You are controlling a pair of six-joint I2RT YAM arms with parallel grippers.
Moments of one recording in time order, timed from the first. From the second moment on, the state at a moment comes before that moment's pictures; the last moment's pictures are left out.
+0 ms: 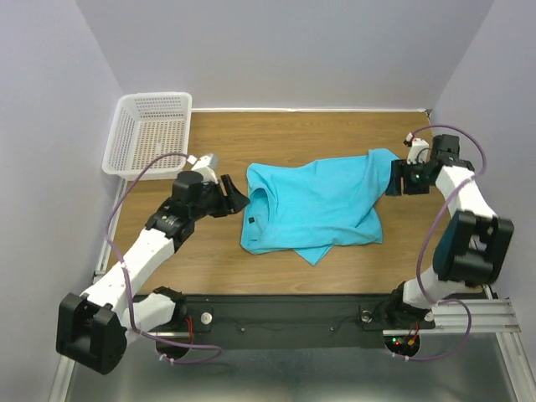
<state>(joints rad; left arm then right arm) -0.37 1.01 0.69 -0.19 0.25 -0.59 -0.27 1.49 1.14 -0.69 -0.40 -0.31</state>
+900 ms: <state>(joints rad) -0.87 1.38 0.68 0.04 0.30 -0.55 -0.28 2.16 1.63 -0.44 -0.63 0.23</state>
